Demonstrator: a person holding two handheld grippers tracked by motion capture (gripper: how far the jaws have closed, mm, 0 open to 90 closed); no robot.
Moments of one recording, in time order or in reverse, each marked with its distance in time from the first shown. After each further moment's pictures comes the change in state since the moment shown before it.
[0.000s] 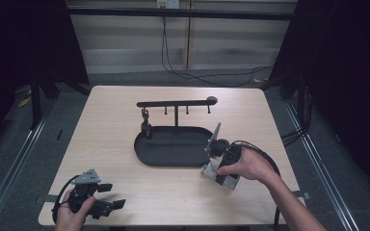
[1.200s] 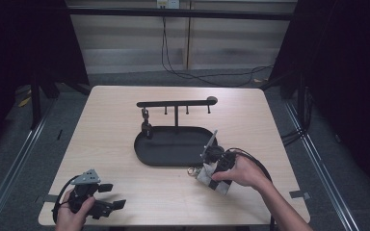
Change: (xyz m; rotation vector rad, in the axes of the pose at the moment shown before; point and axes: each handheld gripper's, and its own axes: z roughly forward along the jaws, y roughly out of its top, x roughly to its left) left arm -0.001 0.000 0.000 -0.001 -0.006 0.003; right arm 0.002 0.005 0.033 -0.062 0.057 -0.022
